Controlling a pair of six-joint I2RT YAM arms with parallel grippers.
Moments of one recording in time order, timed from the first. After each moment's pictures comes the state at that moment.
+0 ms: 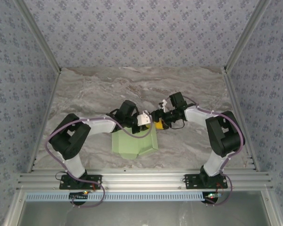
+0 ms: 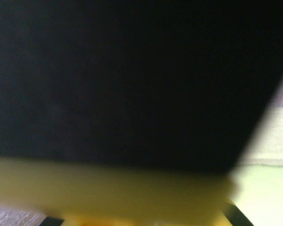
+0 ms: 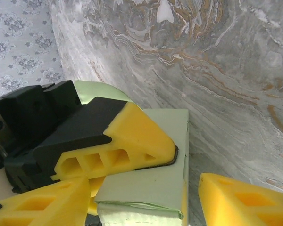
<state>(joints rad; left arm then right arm) -0.72 1.75 0.90 0.09 0.48 0.62 0.40 1.72 0.95 -0.29 -0.91 0.62</state>
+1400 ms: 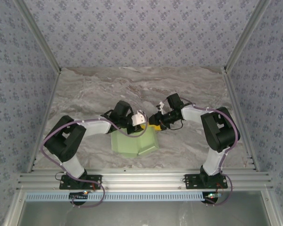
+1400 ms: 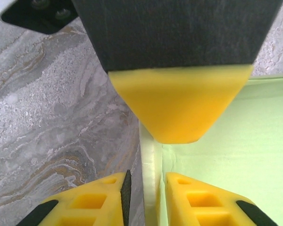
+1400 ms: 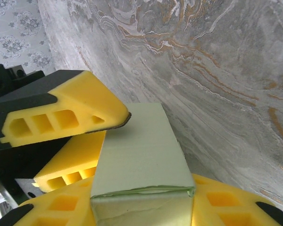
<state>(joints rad) -0.66 1.69 0.83 0.07 0.48 0.61 0.41 1.80 0.98 -0.34 -0.93 0.53</state>
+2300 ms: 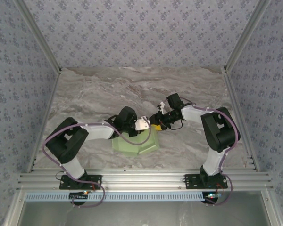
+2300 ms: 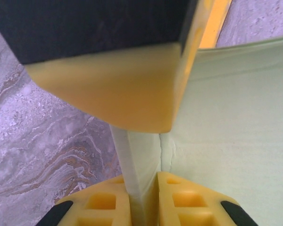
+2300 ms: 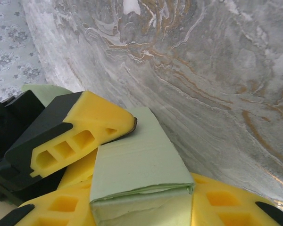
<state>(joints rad) -0.77 1.69 0.77 0.16 0.20 0.66 0.41 1.80 0.98 -0.35 -0.86 0.57</state>
